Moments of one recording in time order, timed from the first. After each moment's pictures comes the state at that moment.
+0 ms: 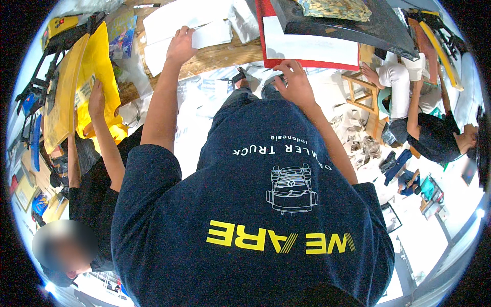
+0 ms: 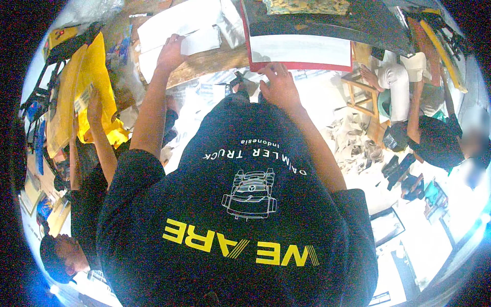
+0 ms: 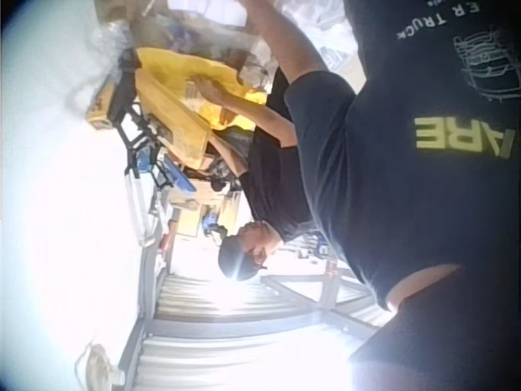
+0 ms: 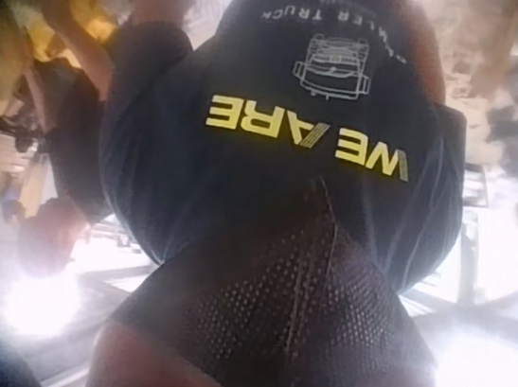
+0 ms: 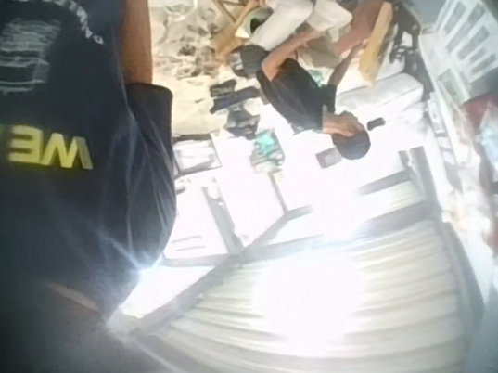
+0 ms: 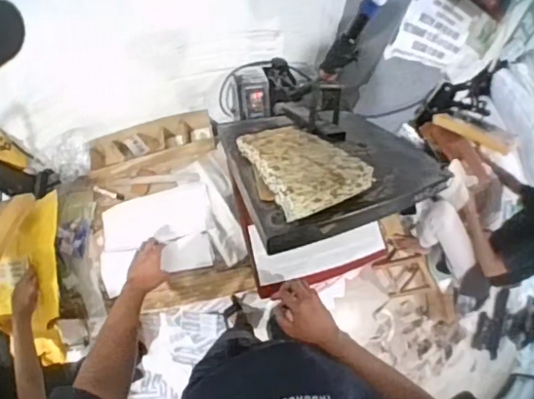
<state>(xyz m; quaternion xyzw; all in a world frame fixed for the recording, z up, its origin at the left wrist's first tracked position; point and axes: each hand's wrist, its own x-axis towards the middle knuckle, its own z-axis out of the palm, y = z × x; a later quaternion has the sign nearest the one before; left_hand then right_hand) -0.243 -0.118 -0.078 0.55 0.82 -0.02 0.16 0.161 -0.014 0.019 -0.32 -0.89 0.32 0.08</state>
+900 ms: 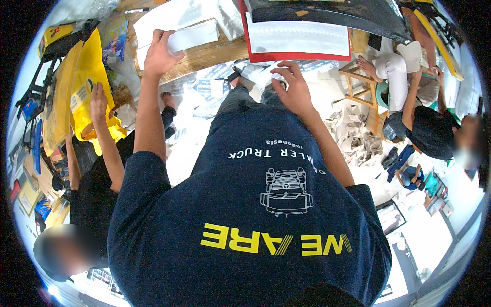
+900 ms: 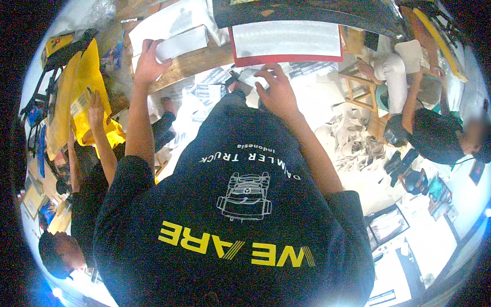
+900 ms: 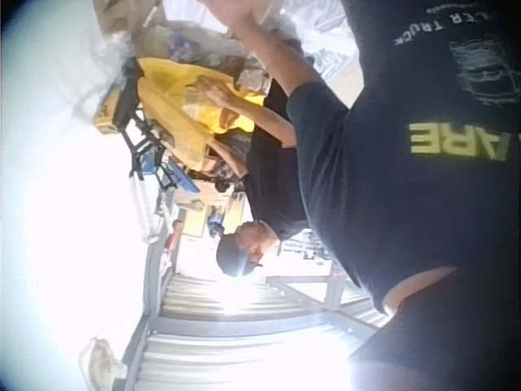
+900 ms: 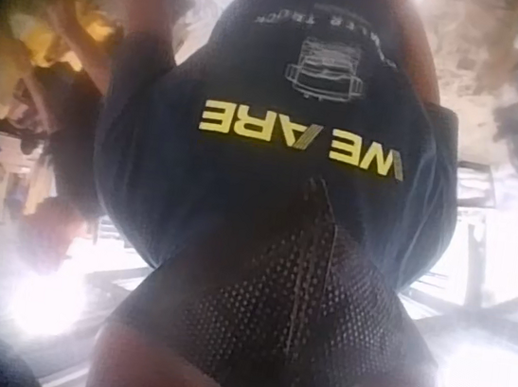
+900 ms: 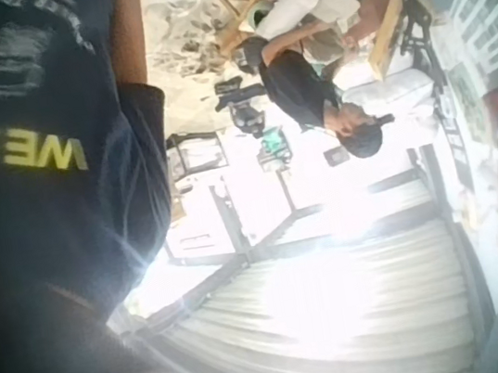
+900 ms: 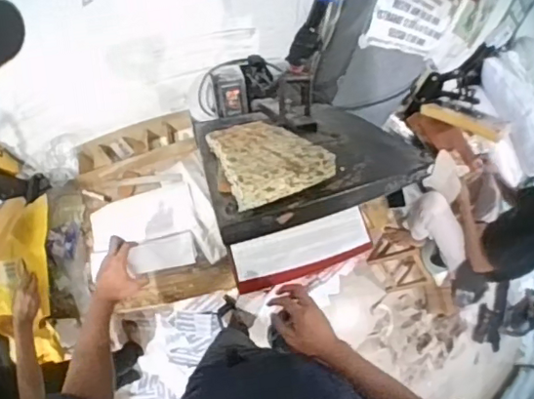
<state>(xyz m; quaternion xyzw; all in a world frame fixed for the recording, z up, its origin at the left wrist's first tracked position) -0.206 -0.141 0.020 0.54 0.82 0.15 0.14 0.205 -0.029 0.046 -0.36 -0.83 0.39 0.14</state>
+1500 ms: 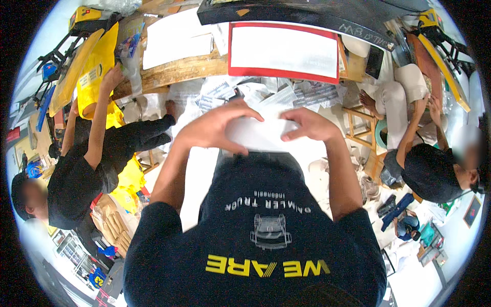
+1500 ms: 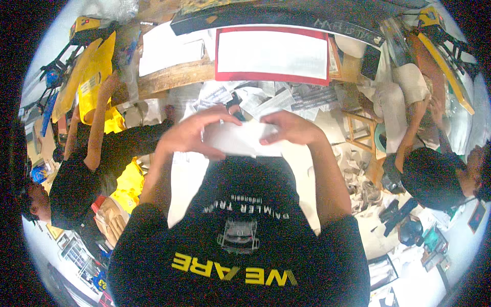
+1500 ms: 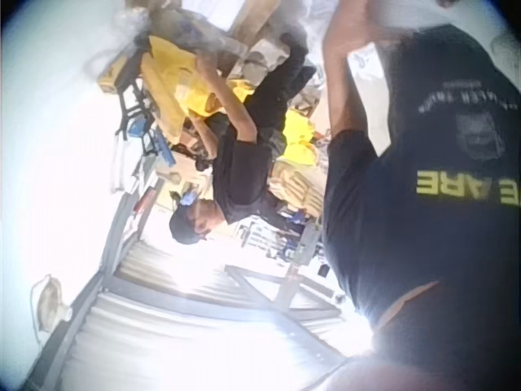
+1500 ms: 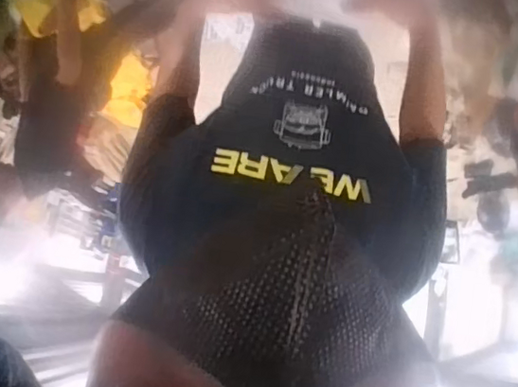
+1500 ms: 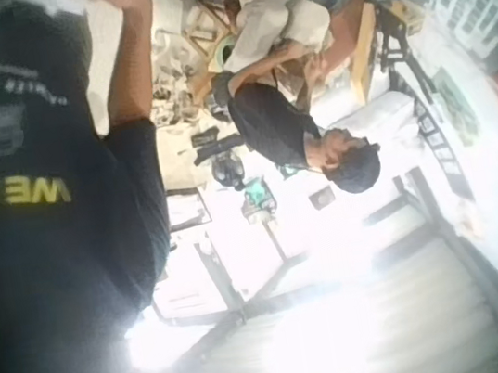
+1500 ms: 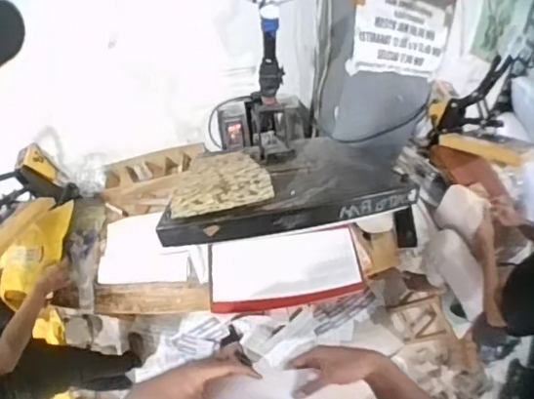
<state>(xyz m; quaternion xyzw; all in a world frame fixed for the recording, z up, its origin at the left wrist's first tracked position) 0.081 -0.138 0.148 0.57 0.56 0.31 0.51 0.316 0.064 0.093 -0.16 -0.65 0.71 -0.23</state>
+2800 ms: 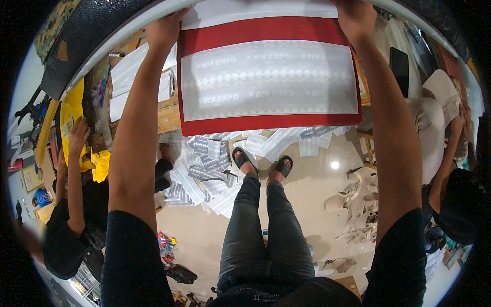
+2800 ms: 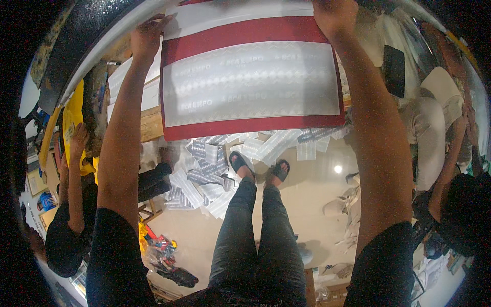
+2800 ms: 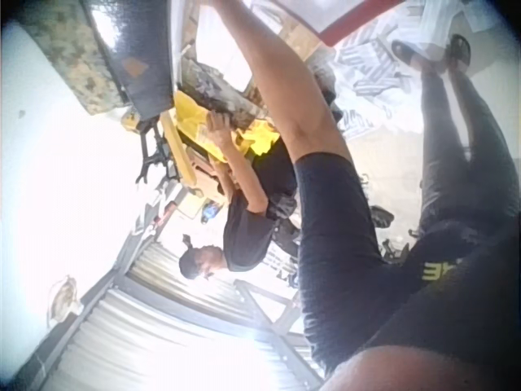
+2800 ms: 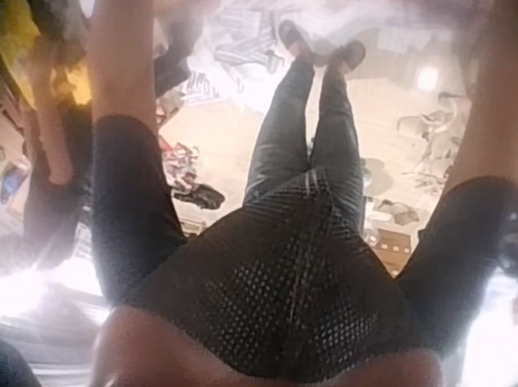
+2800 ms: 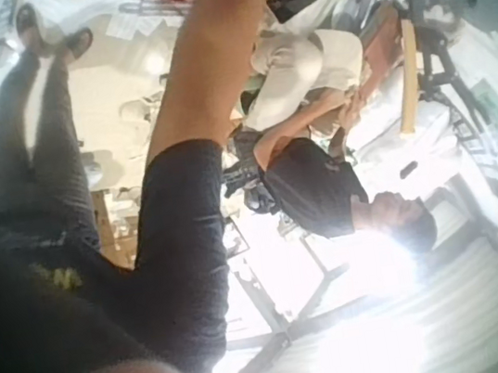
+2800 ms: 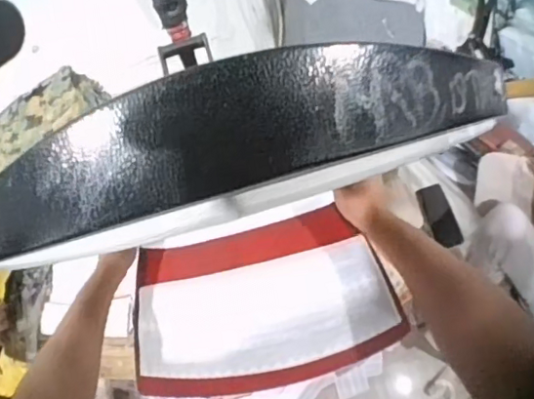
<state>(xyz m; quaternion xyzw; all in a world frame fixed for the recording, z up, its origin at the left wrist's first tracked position) -0.164 0.137 -0.074 0.51 0.79 0.34 -0.05 0.224 0.423 -0.126 -0.34 -0.80 -0.05 0.49</state>
